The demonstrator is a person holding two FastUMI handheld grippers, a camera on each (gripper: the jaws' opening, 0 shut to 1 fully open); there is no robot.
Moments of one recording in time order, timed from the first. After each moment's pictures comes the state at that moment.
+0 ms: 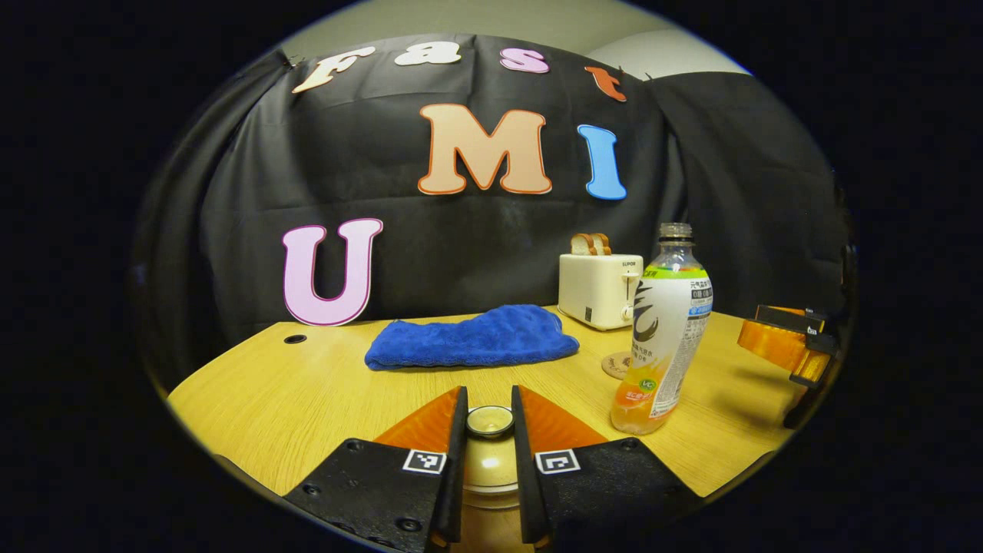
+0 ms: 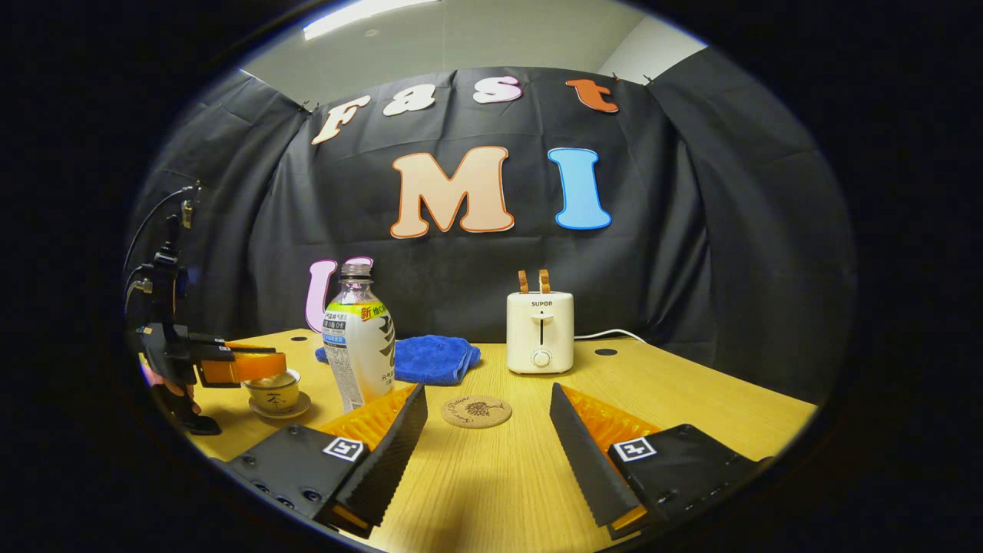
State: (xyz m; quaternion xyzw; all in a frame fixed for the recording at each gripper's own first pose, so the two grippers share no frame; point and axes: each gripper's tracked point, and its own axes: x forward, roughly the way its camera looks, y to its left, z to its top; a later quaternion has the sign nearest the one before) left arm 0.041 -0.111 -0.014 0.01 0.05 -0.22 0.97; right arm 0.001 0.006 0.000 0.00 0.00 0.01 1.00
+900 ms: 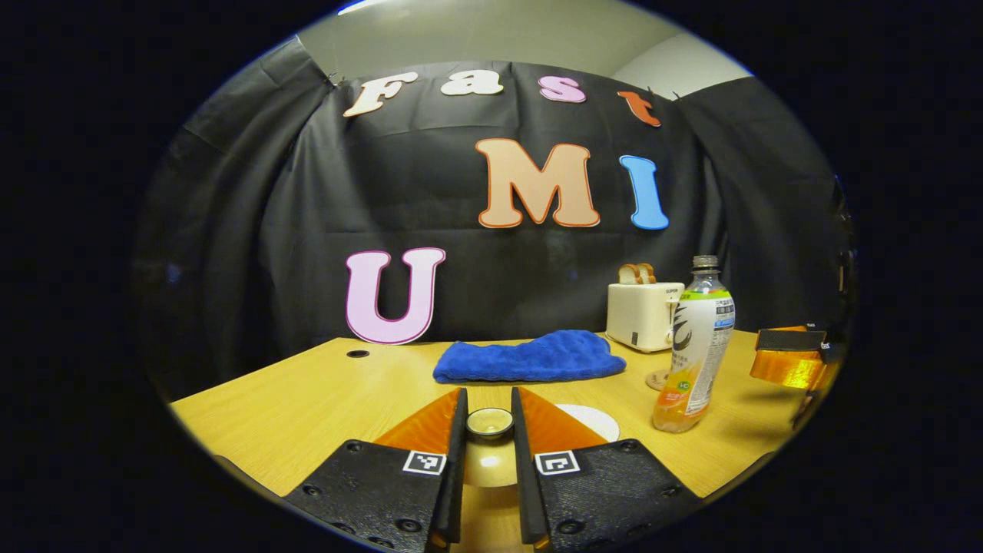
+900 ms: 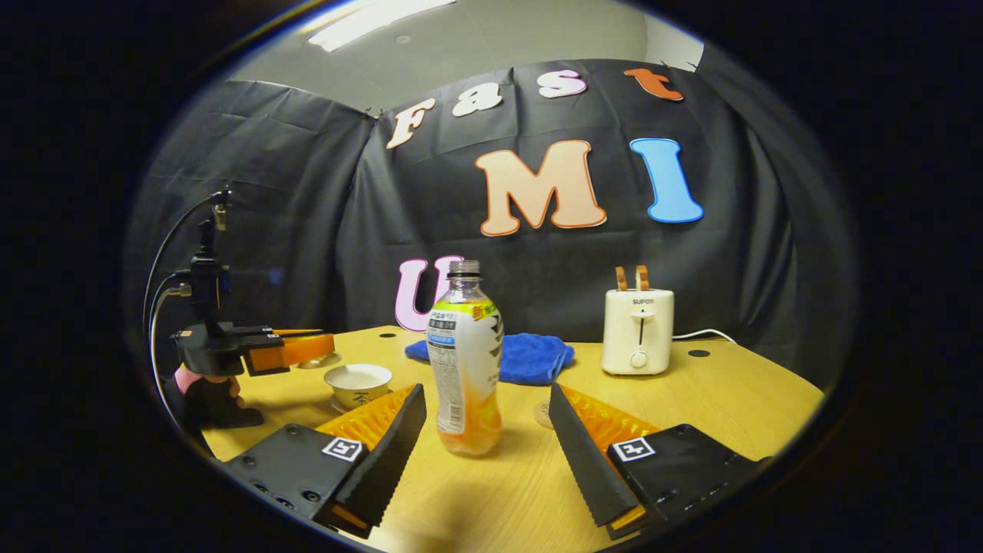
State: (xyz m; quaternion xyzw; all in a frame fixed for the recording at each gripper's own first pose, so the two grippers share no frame) left arm 0.027 -0.039 0.002 0.00 -0.01 -0.13 0.99; right arm -0.003 0.091 -0.004 0.01 0.01 0.20 0.98
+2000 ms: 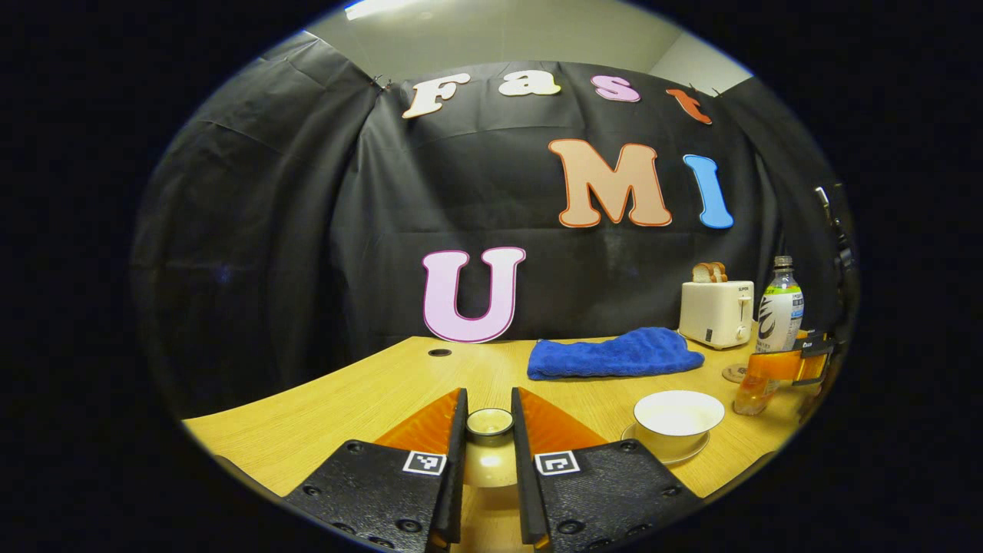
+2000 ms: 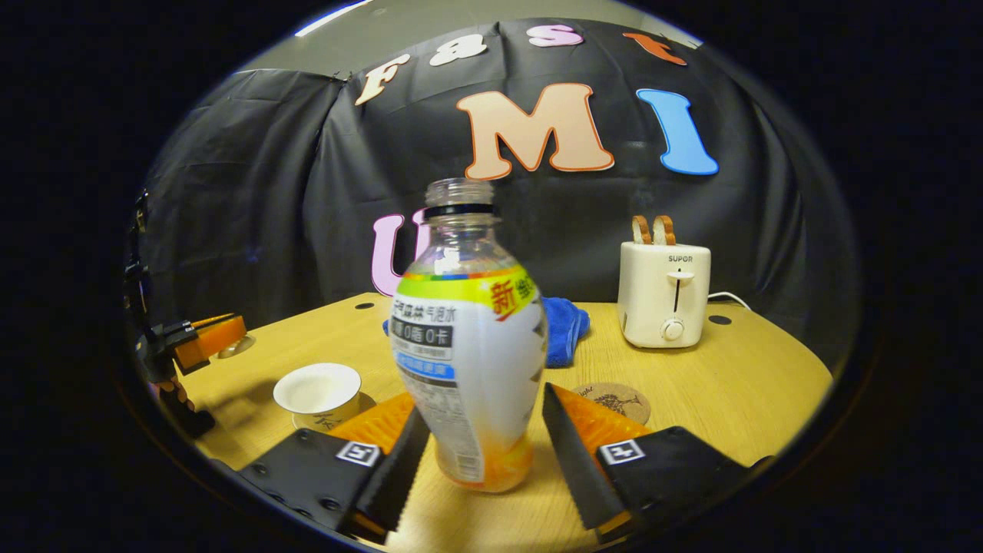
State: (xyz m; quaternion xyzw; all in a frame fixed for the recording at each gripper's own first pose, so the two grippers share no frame) left arm 0.036 0.056 -0.002 0.00 0.00 -0.02 1.00; right arm 0.074 0.132 -0.042 0.00 0.12 0.14 0.98
